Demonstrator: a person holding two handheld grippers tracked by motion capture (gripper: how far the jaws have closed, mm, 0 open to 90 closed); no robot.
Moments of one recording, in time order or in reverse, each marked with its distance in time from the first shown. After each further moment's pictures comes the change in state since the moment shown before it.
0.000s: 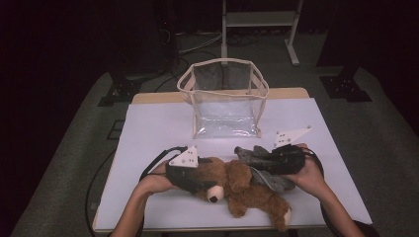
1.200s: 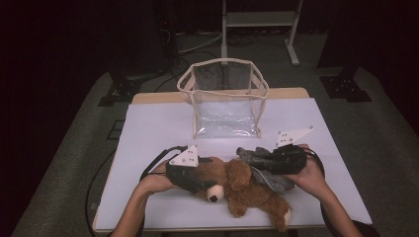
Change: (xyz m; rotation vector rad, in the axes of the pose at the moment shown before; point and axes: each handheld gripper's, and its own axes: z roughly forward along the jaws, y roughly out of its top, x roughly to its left) left arm 0.003 -0.001 0.001 -0.007 0.000 -0.012; right arm 0.000 -0.002 -0.001 -0.018 -0.001 0.019
